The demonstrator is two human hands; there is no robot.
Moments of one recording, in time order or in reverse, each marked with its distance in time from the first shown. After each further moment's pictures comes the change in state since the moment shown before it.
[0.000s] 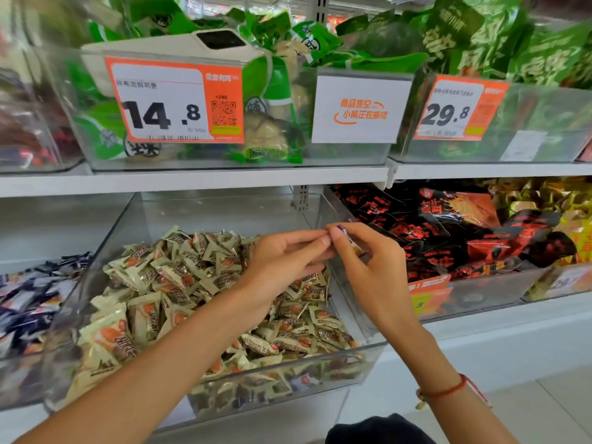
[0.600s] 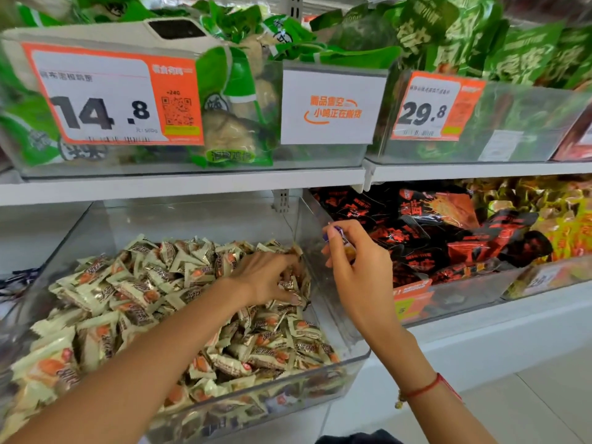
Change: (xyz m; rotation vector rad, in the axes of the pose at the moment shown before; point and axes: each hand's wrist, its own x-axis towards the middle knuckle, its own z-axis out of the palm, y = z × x) left_hand 0.083 -0.063 -0.023 1.501 -0.279 0.090; right_hand 0.009 0.032 0.001 -0.186 0.086 -0.012
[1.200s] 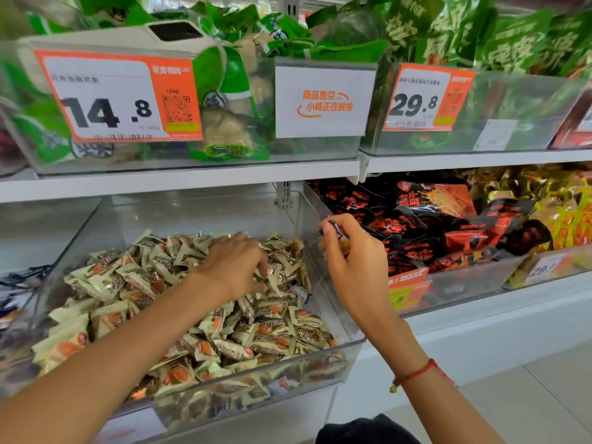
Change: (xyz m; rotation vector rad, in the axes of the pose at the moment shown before) left_hand -0.041 -0.013 -0.026 0.187 0.066 -0.096; right_hand -0.003 0.002 0.001 -0.044 -0.021 -0.020
